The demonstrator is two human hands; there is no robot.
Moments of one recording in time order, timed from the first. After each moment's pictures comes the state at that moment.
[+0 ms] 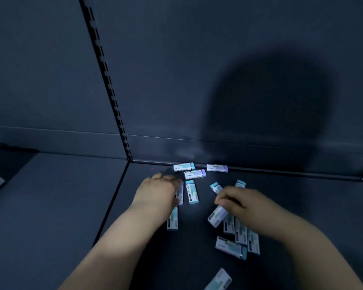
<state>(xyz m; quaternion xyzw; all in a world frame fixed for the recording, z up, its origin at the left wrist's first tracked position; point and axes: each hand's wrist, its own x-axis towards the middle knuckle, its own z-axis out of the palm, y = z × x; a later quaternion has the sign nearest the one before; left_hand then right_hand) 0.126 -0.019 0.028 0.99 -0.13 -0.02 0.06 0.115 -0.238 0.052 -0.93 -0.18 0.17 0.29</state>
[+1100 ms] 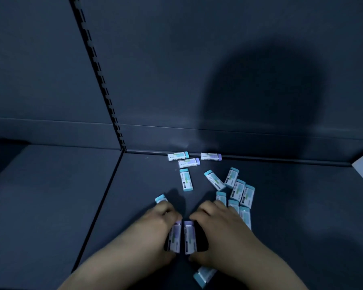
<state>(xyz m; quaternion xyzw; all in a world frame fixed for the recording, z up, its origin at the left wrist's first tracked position) 0.042 -0.019 0.027 0.94 -0.22 -0.10 0.22 0.051 -0.197 0.028 -0.95 -0.26 0.11 0.10</state>
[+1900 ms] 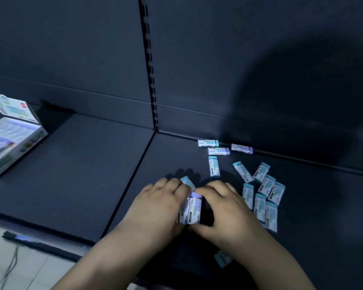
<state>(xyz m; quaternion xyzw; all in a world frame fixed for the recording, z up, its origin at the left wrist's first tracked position) 0.020 -0.004 0.037 0.99 -0.14 0.03 0.06 0.048 -0.163 0.033 -0.94 -0.28 0.07 0.21</state>
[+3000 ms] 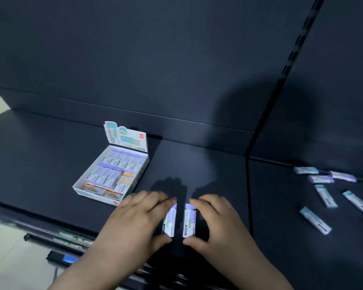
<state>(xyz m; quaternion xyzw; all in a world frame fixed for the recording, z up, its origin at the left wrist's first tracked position) -0.036 0.302 0.039 0.98 -0.16 0.13 0.08 0.002 0.108 0.040 -0.92 -0.29 0.02 0.27</state>
